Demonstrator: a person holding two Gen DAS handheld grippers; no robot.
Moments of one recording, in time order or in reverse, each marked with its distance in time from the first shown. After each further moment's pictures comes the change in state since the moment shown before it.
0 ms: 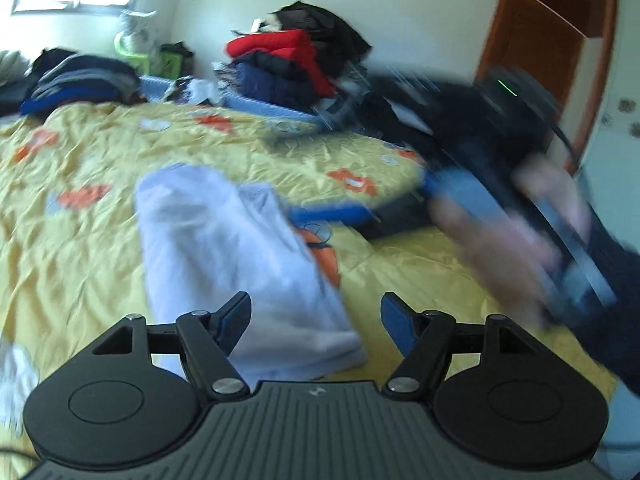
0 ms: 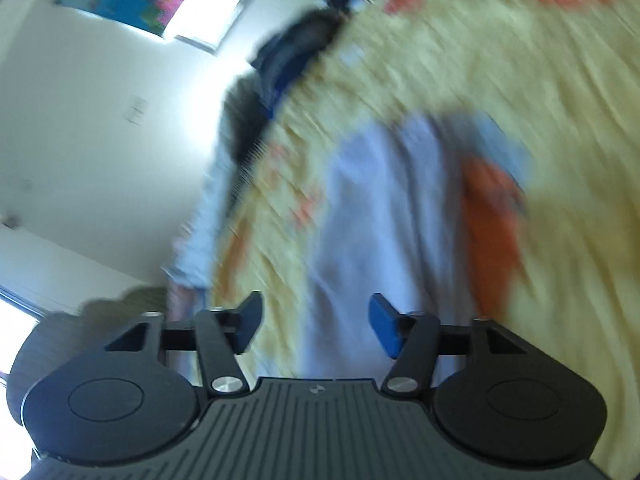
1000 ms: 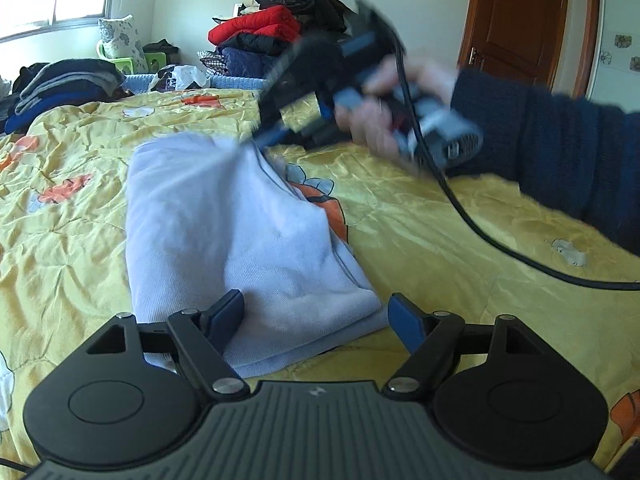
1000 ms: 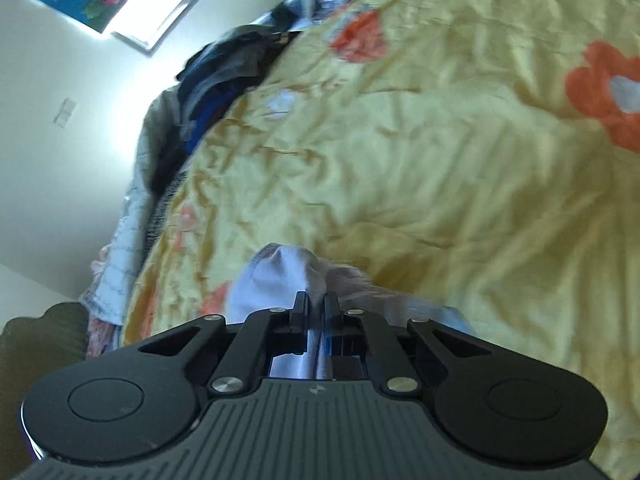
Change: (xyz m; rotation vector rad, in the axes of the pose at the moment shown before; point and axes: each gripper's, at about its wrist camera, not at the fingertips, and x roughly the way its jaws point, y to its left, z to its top) left arm 0.030 -0.009 -0.027 0.115 0.066 0.045; right arm 0.063 -0.042 0.099 -0.029 0.000 -0.295
